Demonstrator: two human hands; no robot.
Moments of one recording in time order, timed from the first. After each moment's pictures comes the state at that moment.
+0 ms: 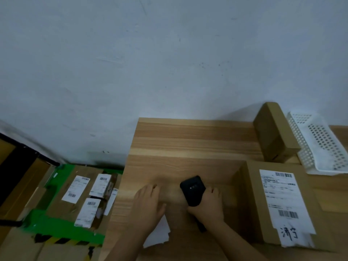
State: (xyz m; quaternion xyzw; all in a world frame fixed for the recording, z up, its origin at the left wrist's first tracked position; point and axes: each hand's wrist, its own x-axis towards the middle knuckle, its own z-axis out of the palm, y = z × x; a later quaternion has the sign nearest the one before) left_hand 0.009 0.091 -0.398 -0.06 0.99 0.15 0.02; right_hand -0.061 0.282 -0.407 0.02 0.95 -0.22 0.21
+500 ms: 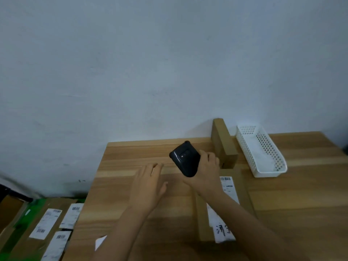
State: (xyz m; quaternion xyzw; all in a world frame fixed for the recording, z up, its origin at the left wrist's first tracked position) left_hand -0.073 0.227 -0.294 0.02 0.98 0.12 -0.14; right_hand -0.137 0.408 -0.284 -0.08 0.95 -0.31 -0.07
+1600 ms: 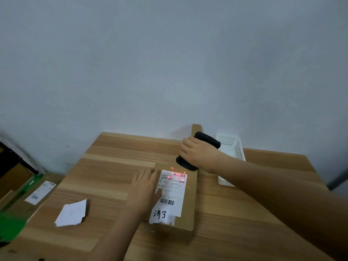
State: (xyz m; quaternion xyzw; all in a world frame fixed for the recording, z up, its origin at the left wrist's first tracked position) left_hand -0.050 0.402 -0.301 -0.06 0.98 0.02 -0.18; right_hand -0.198 0.574 -0.196 -0.59 0.71 0.30 -0.24
